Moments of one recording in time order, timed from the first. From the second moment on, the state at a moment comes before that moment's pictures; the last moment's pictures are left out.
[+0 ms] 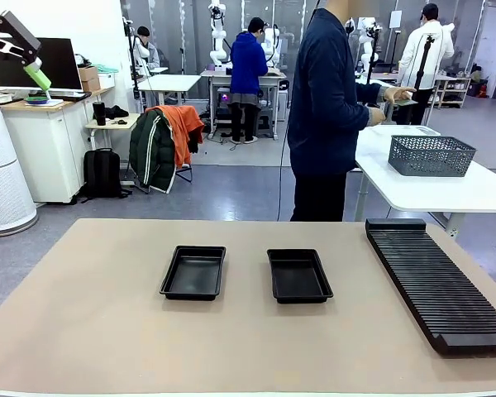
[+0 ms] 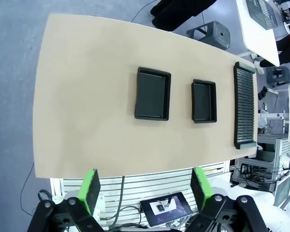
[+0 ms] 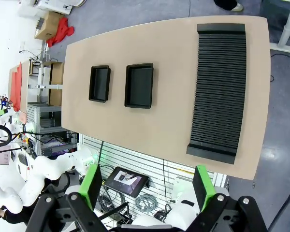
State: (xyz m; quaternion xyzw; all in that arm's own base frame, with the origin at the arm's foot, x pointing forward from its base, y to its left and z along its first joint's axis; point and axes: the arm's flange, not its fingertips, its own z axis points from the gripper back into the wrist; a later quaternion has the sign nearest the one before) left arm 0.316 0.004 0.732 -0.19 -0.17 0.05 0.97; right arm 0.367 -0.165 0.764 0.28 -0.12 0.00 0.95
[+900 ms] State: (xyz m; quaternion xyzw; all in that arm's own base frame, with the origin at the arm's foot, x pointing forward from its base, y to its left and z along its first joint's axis) left arm 0.329 -0.013 0.748 -0.15 -0.18 0.01 0.97; right arm 0.367 -0.165 0.764 0.28 -0.12 0.00 0.95
